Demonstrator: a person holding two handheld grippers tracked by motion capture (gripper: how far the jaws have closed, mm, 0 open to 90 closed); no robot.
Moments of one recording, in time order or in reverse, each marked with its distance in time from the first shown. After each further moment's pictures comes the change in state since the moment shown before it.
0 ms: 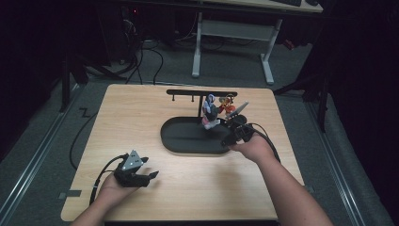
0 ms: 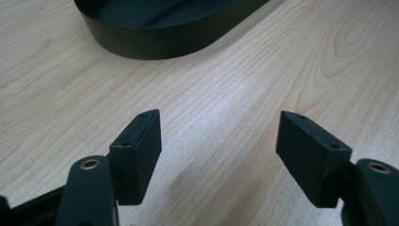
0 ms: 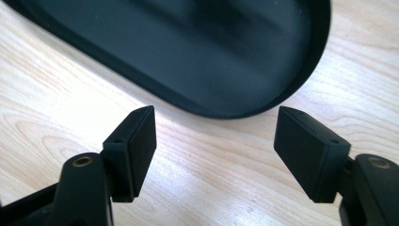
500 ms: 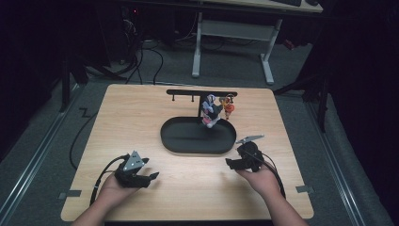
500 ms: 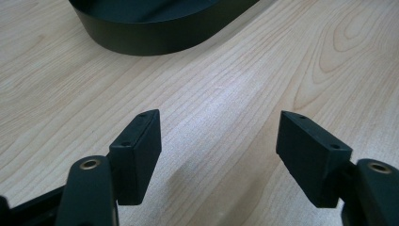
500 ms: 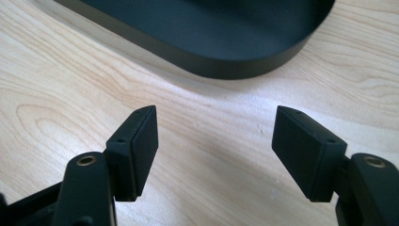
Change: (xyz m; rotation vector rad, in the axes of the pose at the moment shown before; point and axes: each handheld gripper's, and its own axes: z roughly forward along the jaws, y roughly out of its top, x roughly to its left) left arm -0.002 0.000 0.002 0.014 -0.004 0.007; right arm 0.004 -0.092 0.027 -0.308 -0.007 -0.013
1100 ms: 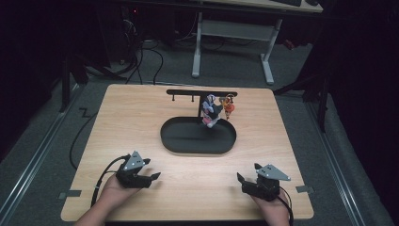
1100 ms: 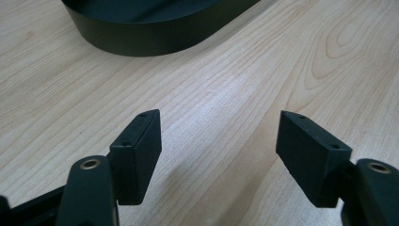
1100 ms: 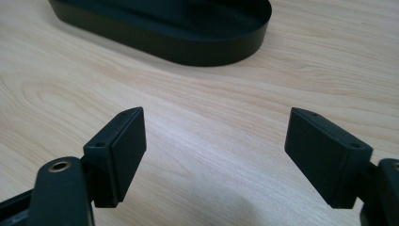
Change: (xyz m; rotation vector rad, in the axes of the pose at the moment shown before) left arm -0.003 0.001 0.003 -0.009 -0.018 -0.029; right arm 0.003 -0.096 -0.021 -0.380 -0.094 -0.019
